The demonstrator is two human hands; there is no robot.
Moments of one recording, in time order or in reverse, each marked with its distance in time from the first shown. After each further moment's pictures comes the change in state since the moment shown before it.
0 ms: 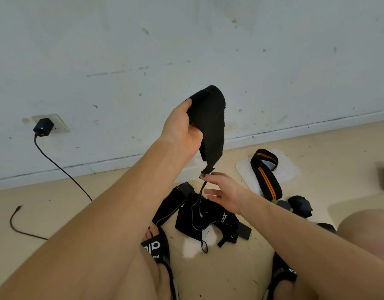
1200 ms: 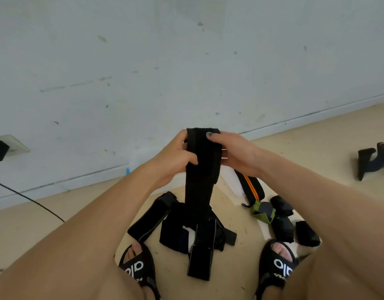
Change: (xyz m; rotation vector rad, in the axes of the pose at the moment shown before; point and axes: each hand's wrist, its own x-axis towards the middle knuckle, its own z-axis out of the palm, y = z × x) left_hand 0.047 -0.032 -0.008 1.046 -0.384 -0.060; right_hand -0.034 -0.142 -0.057 -0.214 -0.133 -0.324
